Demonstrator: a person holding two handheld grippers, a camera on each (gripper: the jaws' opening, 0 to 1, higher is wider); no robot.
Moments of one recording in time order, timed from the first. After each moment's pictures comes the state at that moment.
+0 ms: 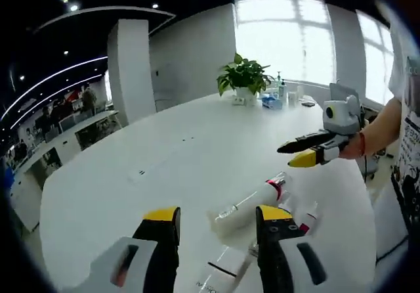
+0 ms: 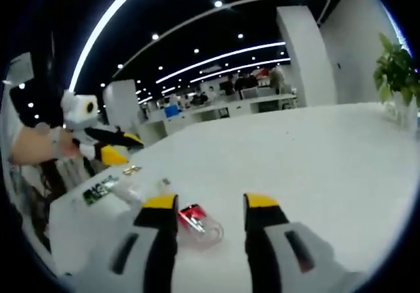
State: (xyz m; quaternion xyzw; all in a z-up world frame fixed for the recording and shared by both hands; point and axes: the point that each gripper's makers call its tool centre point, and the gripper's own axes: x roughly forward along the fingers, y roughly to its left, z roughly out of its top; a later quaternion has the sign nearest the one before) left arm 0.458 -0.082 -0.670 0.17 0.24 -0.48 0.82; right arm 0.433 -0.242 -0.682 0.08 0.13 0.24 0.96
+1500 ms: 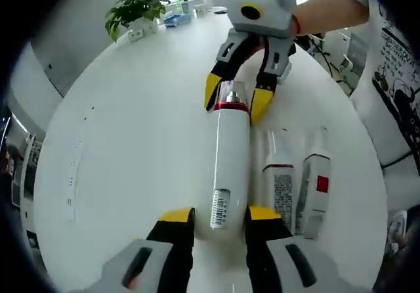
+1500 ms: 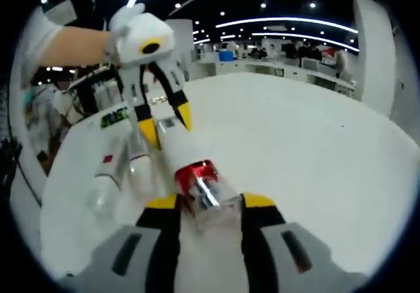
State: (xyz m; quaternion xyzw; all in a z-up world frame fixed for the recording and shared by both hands) left arm 0.456 -0.133 -0.754 0.39 0.36 -0.60 0.60; right arm 0.439 -0.235 -0.750 -0.09 0.25 0.41 0.87
